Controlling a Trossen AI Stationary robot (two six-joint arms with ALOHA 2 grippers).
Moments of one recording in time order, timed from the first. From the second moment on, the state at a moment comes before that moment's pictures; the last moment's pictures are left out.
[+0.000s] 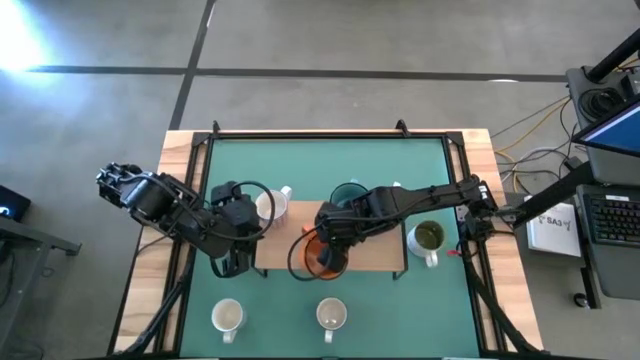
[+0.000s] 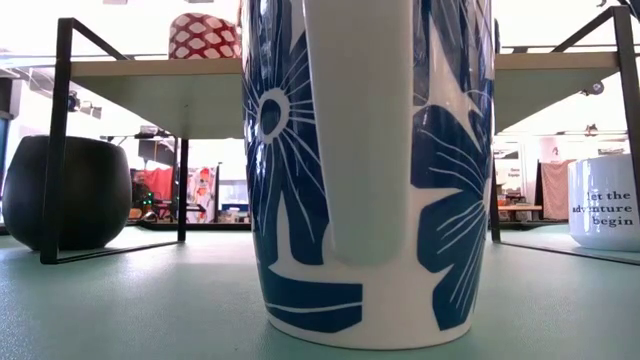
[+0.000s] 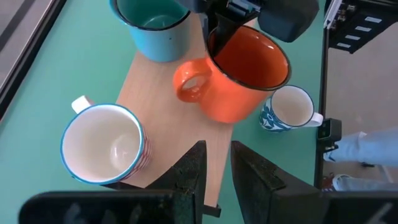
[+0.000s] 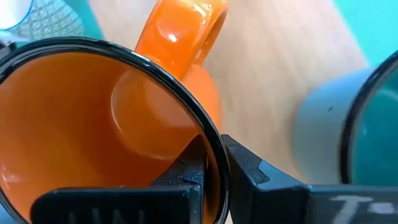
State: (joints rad) left arm -0.51 1.55 2.09 -1.54 -0.39 -0.66; right arm 0.22 1.98 2.15 -1.29 0.08 0.69
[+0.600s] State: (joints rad) left arm -0.51 1.55 2.09 -1.54 -0.39 -0.67; right arm 0.20 1.98 2.15 -1.25 0.11 0.68
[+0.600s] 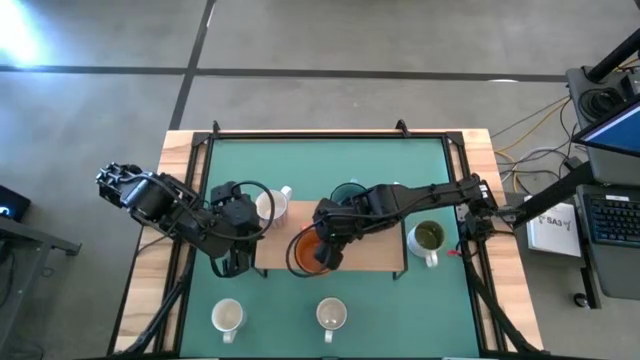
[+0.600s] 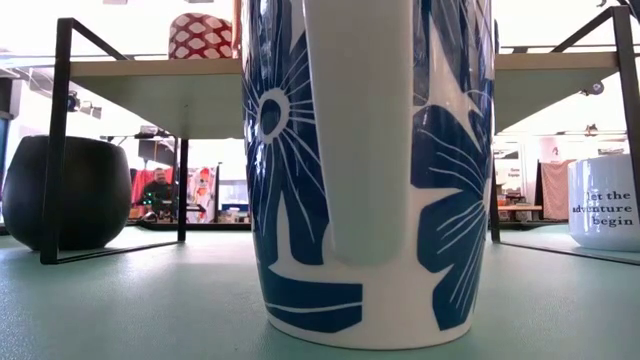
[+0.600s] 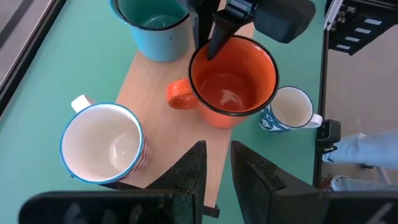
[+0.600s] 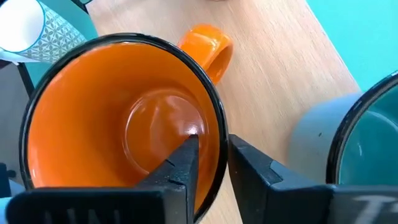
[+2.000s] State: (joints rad) left arm -0.51 1.55 2.09 -1.54 -0.38 -0.67; right arm 0.19 2.02 2.19 -1.23 0.10 0.45
